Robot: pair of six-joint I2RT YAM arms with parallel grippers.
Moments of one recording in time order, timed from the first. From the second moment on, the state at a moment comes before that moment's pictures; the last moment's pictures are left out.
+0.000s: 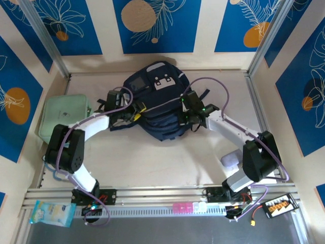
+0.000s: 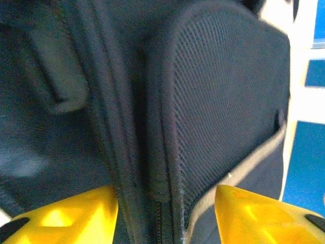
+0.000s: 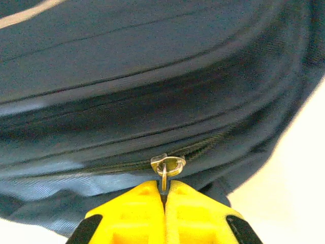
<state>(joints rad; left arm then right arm) -0.28 1.64 0.98 -0.04 0.51 -0.99 0.57 1.51 1.11 -0.55 0.02 0.33</state>
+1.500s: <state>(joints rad) -0.23 1.07 0.69 -0.28 0.22 -1.21 0.87 1.79 1.33 -0.35 -0.27 0.39</state>
